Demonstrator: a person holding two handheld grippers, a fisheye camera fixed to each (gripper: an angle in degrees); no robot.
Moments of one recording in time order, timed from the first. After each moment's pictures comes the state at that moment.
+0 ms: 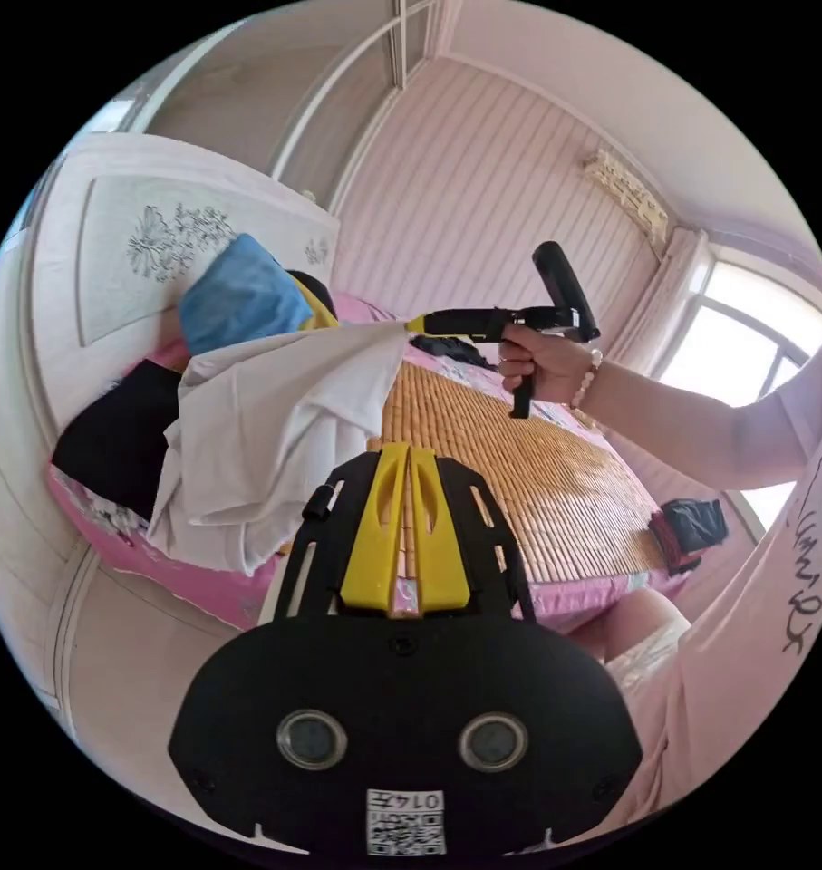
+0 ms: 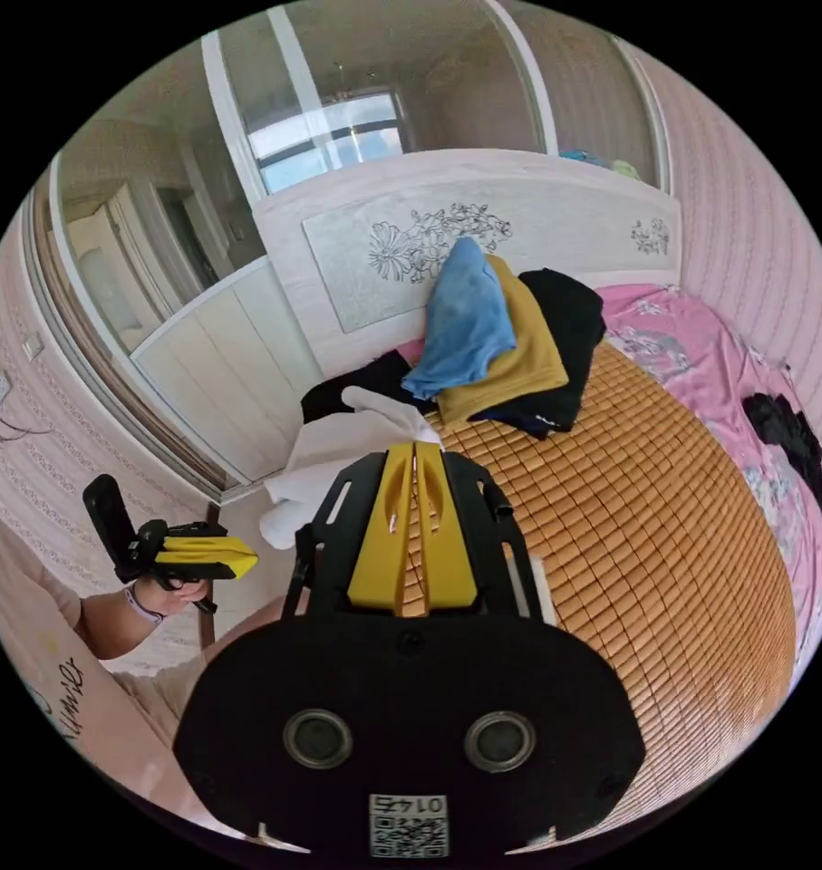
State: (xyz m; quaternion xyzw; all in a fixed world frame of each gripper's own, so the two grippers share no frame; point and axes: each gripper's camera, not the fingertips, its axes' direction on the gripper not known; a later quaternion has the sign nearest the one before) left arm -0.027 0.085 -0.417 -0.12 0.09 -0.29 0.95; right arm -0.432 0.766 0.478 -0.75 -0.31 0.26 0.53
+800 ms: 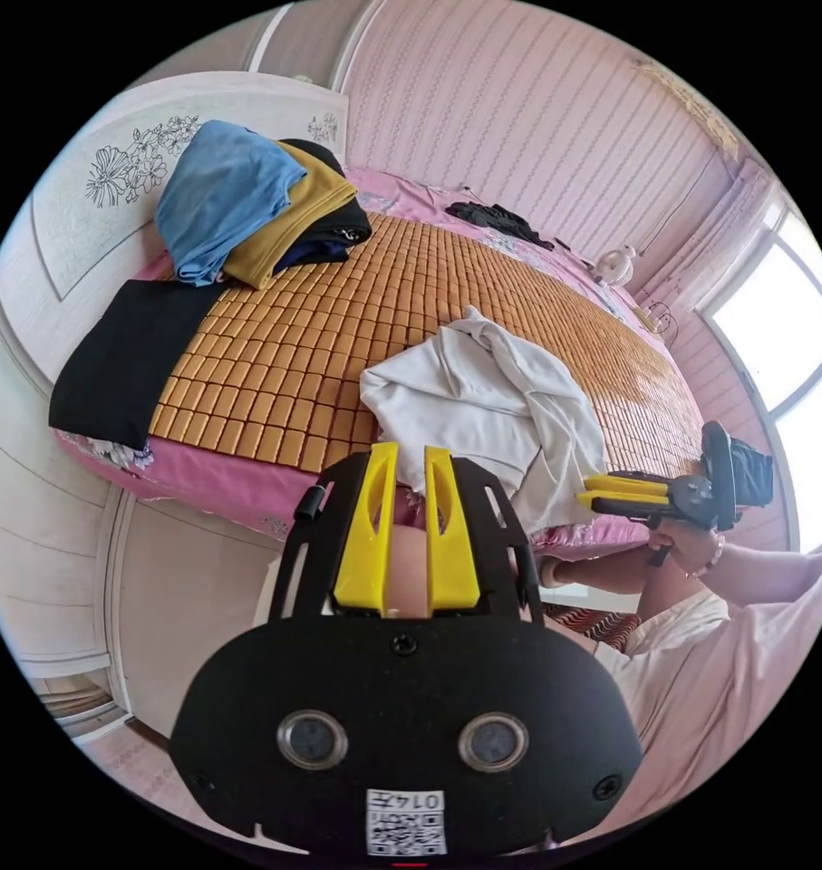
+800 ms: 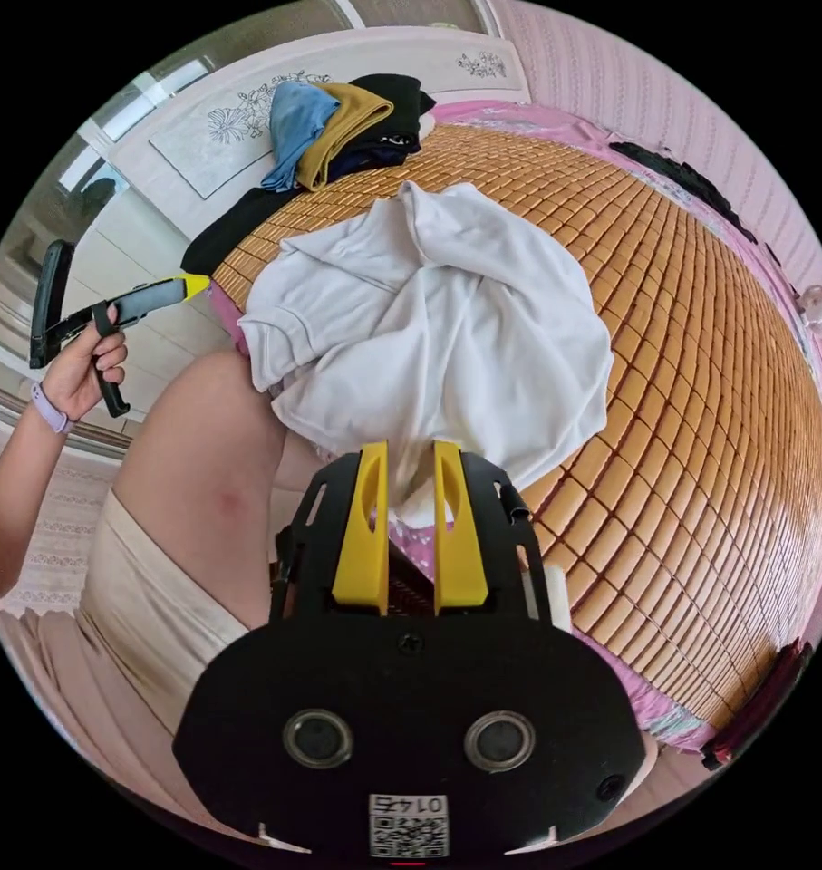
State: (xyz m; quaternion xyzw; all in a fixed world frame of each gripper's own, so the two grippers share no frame) left arm 0.026 0.086 -0.270 -0.33 0.07 -0.26 0.90; right arm -0.397 0.685 0.140 -0.88 -0.19 0.20 0.39
